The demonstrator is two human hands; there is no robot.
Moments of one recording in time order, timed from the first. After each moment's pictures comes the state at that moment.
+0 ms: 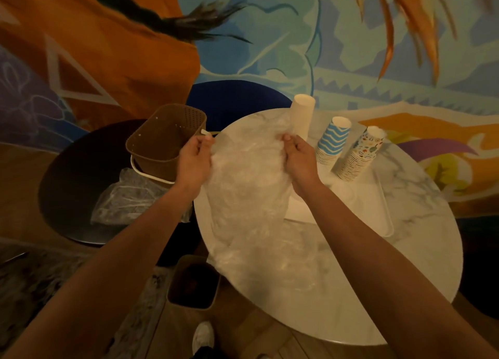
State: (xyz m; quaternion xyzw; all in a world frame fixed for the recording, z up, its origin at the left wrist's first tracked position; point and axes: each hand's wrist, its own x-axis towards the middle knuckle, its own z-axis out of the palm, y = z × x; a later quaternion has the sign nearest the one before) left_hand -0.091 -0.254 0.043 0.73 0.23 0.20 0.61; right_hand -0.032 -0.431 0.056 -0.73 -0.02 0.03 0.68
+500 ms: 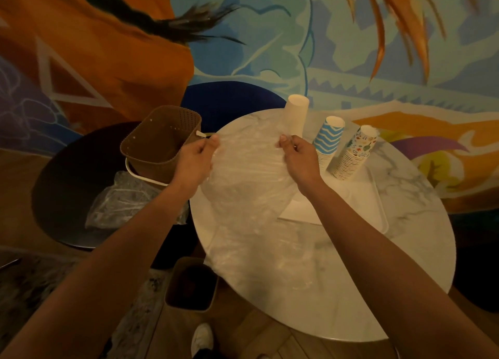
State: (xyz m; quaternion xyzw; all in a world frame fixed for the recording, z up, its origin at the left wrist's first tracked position) left_hand -0.090 -0.259 0.050 0.74 0.19 0.15 0.63; right_hand -0.029 -0.443 0.060 -0.81 -0.04 -0.02 0.59
